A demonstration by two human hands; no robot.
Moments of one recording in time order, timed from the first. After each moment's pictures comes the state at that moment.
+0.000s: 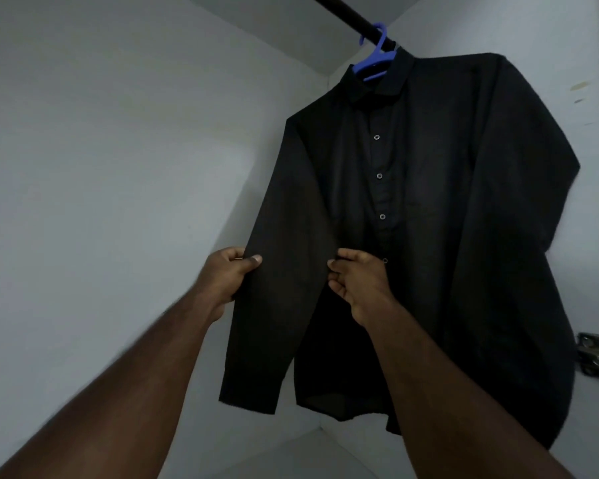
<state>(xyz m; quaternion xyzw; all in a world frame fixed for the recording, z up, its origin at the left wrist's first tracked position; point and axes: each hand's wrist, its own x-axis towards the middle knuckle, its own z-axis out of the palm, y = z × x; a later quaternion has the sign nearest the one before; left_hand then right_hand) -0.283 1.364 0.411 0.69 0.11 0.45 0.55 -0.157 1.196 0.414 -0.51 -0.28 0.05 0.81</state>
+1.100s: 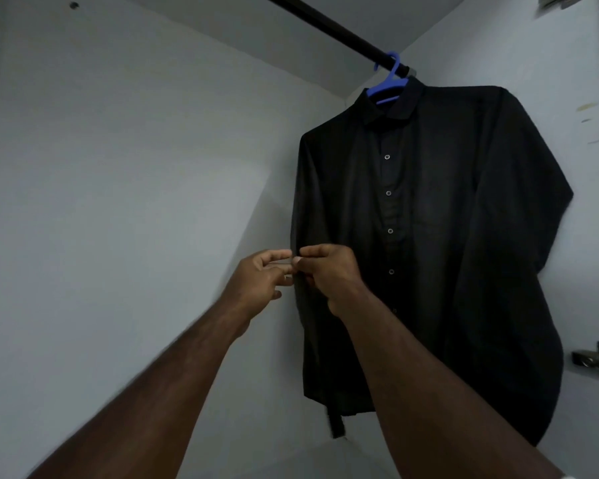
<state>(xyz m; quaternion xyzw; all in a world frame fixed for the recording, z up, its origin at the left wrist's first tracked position) -0.336 1.324 0.415 0.74 0.04 0.46 0.49 -0.239 1.226 0.438 -0.58 -0.40 0.00 0.71</state>
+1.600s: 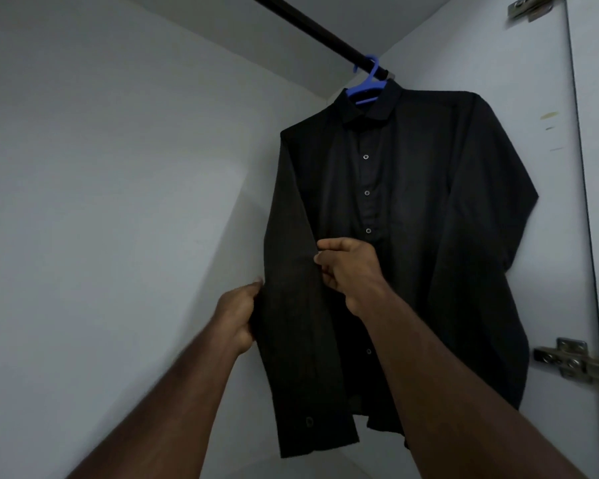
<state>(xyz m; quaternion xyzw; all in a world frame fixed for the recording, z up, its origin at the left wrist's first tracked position) -0.290 1.328 0.386 0.52 0.15 0.37 0.75 -0.205 1.173 0.445 -0.55 -0.37 0.02 0.75</state>
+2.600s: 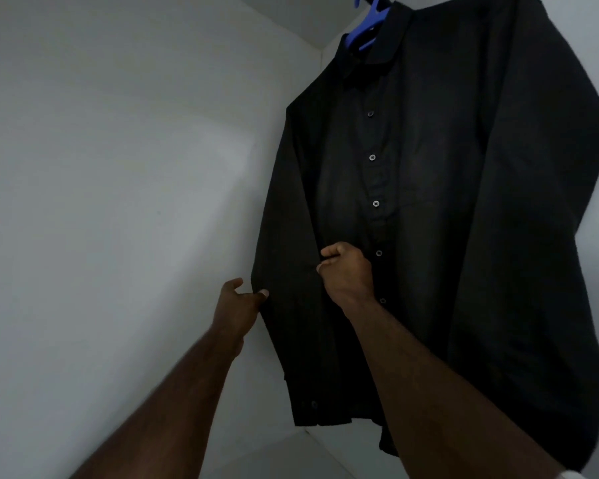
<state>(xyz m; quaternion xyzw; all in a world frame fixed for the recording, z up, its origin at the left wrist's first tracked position) -0.177 1.381 0.343 0.64 0.19 0.42 0.61 -0.079 1.228 0.403 -0.72 -0.32 -0.24 0.57</state>
